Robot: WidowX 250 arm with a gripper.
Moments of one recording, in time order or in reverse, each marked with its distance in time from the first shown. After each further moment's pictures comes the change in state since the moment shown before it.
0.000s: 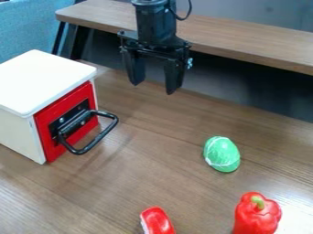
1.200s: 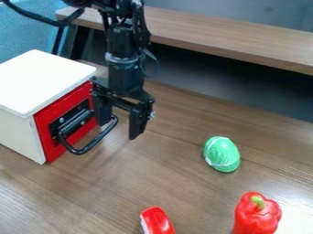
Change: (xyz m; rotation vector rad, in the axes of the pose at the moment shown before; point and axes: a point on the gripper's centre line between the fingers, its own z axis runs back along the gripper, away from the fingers) arm -0.041 0.042 -0.061 0.115 0.134 0.012
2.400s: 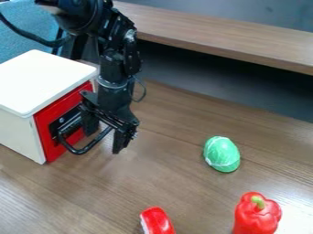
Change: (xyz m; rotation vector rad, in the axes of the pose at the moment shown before) arm -0.005 0.025 -0.032 0.135 -0.017 -0.027
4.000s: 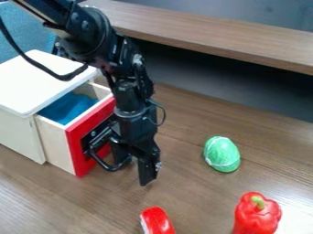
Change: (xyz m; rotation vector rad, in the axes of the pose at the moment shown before) arm -0.007 -0.074 -0.015 -0.280 -0.074 -0.260
